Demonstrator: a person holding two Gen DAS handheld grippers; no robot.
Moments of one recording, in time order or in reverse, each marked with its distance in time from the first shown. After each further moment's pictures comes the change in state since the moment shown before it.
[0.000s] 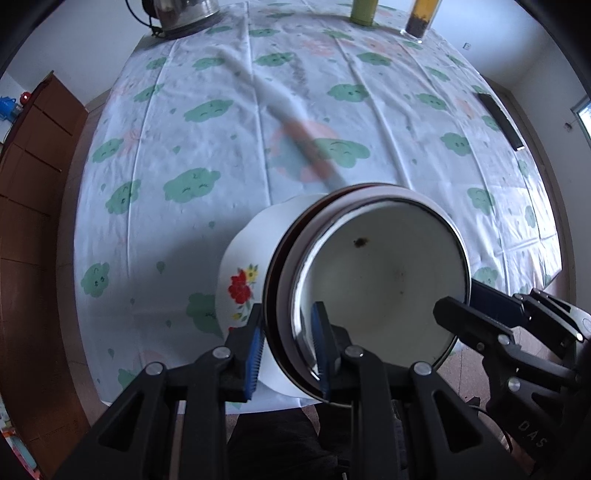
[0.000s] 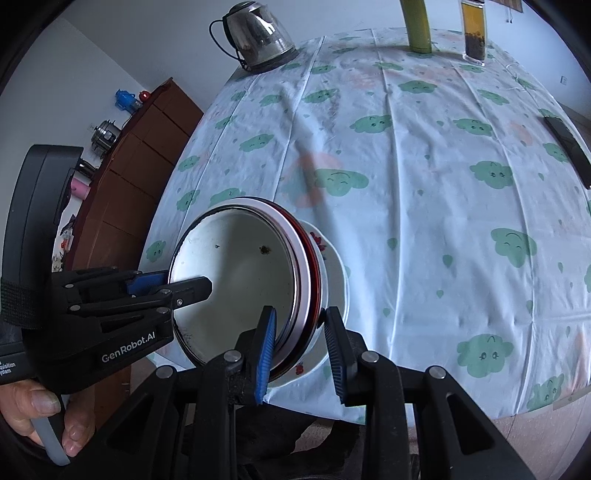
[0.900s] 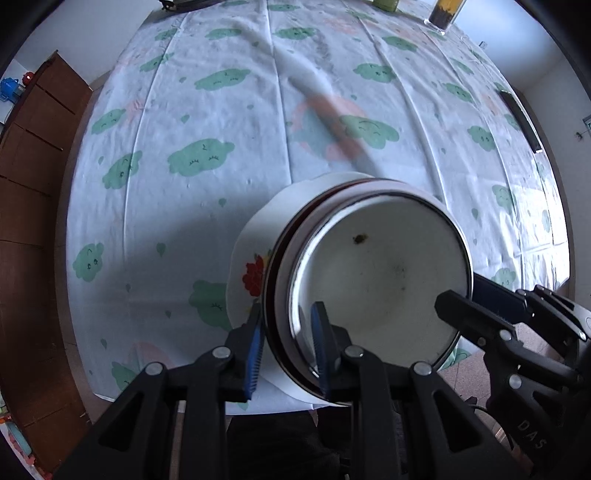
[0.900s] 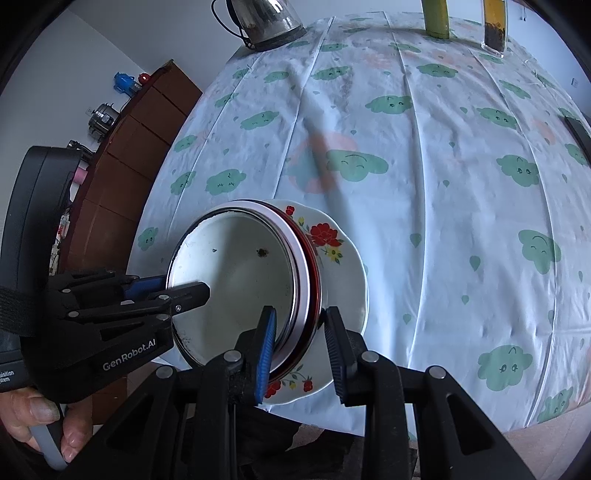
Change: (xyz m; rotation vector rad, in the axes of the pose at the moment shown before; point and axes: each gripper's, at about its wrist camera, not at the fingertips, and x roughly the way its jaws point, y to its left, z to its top) left arm 0.029 0.016 -0.001 -0.045 0.065 -0.003; right arm 0.032 0.007 0.009 -0.019 0.061 -0.008
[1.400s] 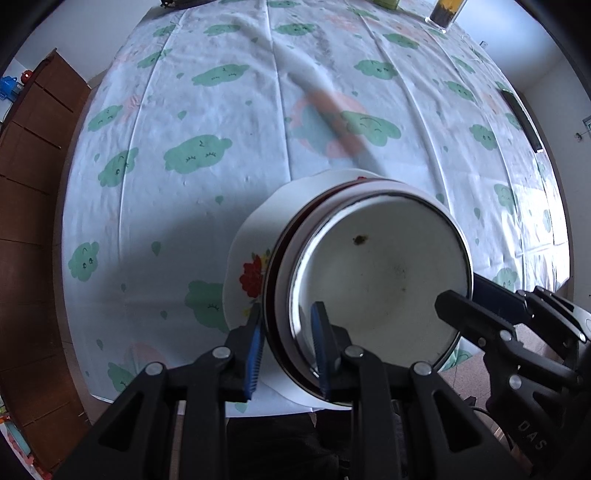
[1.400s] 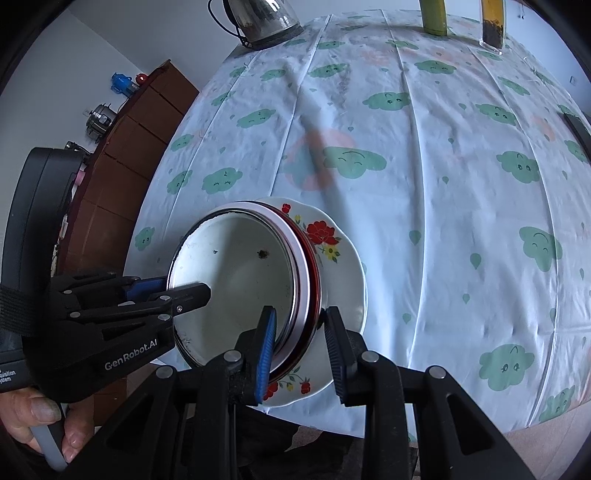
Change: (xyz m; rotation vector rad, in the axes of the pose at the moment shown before) left arm 0.006 -0.001 0.000 -0.003 -0.003 -0.002; right arm 0.004 -0.002 -0.001 0.006 0.005 -0.005
